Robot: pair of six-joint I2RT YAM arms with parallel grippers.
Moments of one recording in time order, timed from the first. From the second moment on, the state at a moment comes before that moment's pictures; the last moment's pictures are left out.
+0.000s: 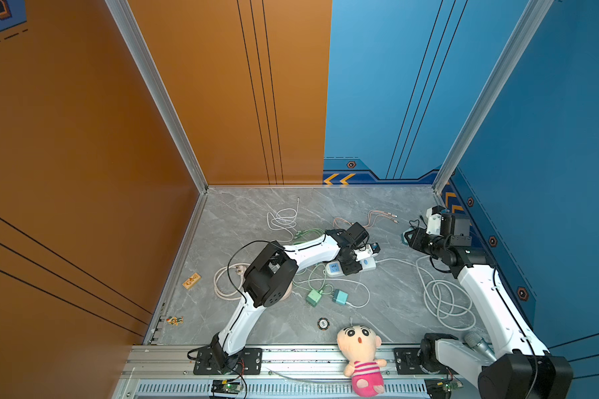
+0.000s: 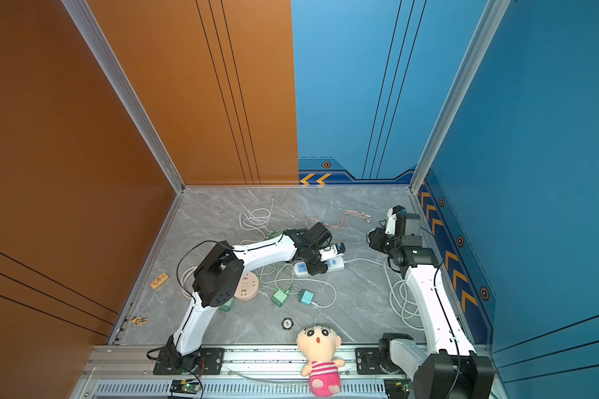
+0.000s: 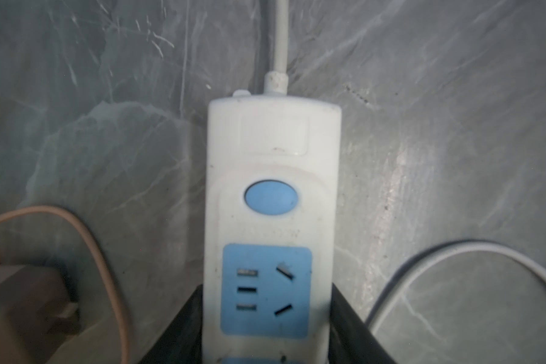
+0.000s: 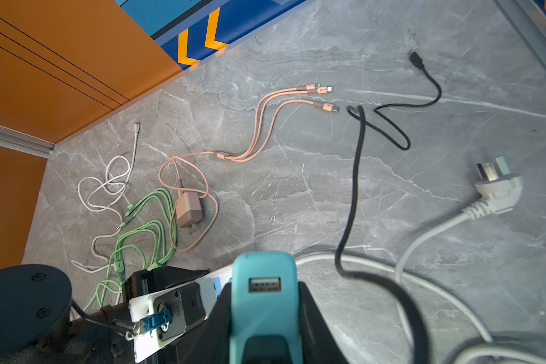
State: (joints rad) left arm -0.89 2.23 1.74 -0.64 0.11 0.42; right arm -0.05 1.09 0.93 -0.58 -0.24 0.35
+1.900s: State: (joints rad) left arm -0.68 1.88 1.37 -0.43 0.22 0.05; right arm 0.20 1.23 0.94 -0.48 -0.19 0.13
